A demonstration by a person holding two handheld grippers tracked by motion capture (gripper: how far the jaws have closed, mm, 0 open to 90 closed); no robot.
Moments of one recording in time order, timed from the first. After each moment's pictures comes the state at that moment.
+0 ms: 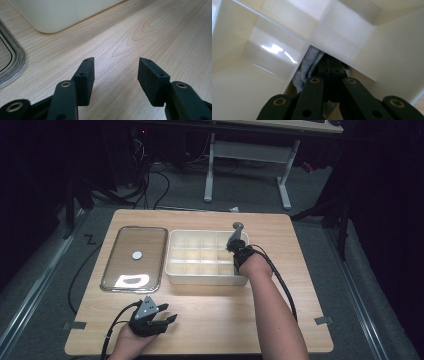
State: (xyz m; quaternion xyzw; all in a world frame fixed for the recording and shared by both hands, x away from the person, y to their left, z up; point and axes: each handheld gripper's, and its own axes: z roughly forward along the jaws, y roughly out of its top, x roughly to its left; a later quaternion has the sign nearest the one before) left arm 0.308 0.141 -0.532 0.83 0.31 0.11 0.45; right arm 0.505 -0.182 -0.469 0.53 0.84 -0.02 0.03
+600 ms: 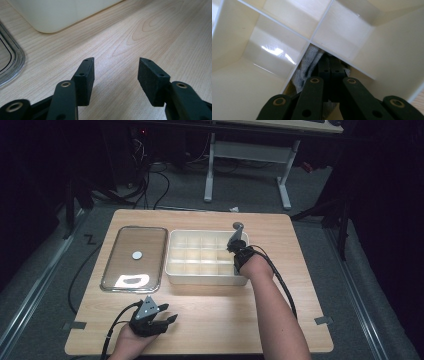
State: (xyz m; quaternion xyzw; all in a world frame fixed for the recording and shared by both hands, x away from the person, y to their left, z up) left arm 0.308 0.141 -0.532 0.83 0.31 0.12 0.44; right arm 0.501 -0.184 -0.467 0.53 0.85 0.00 0.04
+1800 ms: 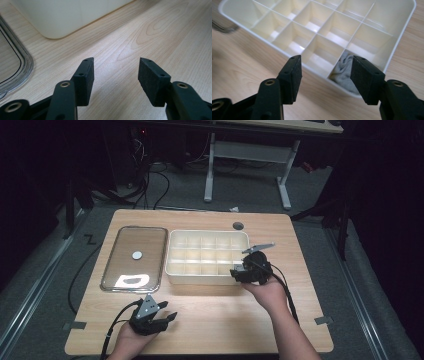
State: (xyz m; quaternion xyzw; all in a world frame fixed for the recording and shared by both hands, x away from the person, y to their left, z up) left arm 0.309 0.139 -0.528 0.83 0.31 0.14 0.44; right arm 0.390 -0.209 -0.414 0.48 0.81 0.30 0.15
